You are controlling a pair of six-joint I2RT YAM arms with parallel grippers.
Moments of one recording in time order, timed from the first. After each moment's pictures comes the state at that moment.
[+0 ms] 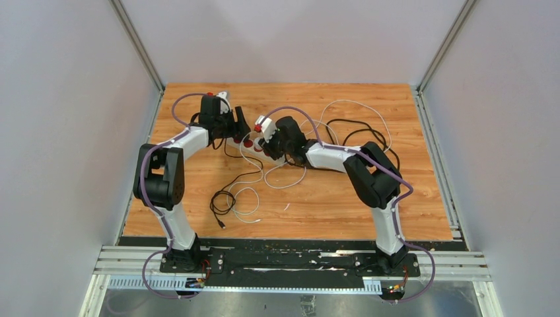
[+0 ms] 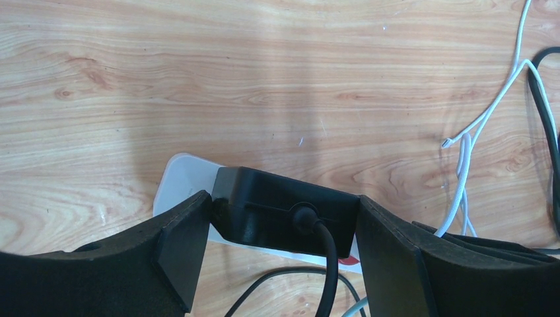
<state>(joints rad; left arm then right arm) -0.14 1.83 1.17 -0.06 0.22 -0.32 0.72 2.05 1.35 0.17 -0.17 -0.29</state>
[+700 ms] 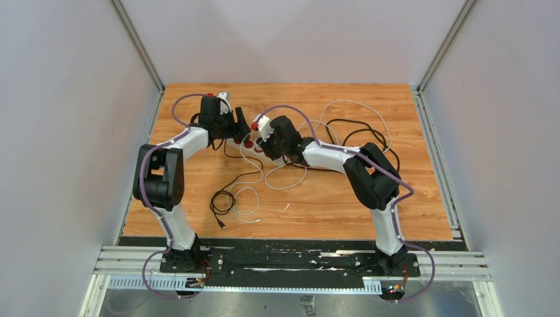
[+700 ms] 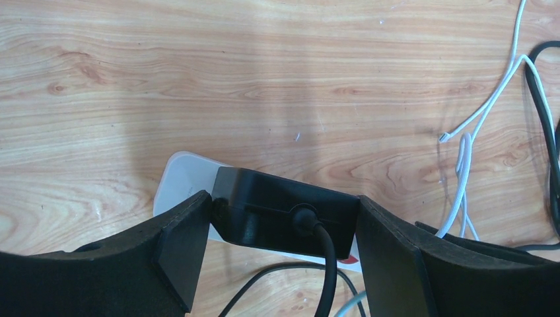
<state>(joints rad) -0.14 1.82 1.17 -0.07 0.23 -0.32 0.76 2.04 1.39 0.07 -0.05 -0.29</state>
